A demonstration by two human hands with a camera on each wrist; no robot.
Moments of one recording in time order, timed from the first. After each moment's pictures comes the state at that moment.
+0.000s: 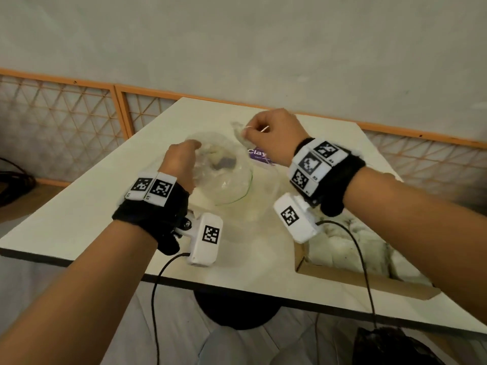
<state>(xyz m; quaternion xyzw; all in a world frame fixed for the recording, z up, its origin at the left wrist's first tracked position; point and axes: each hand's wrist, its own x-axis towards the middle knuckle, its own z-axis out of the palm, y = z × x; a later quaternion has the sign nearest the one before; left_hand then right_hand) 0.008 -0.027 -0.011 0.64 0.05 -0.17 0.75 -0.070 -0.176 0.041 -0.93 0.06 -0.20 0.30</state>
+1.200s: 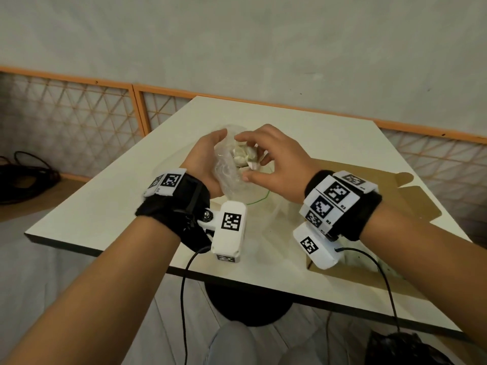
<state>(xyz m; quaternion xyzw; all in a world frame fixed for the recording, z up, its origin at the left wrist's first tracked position) -0.020 -0.032 -0.002 0.43 -0.07 -0.41 0.80 -0.095 -0.165 0.005 -0.93 -0.13 -0.20 0.27</state>
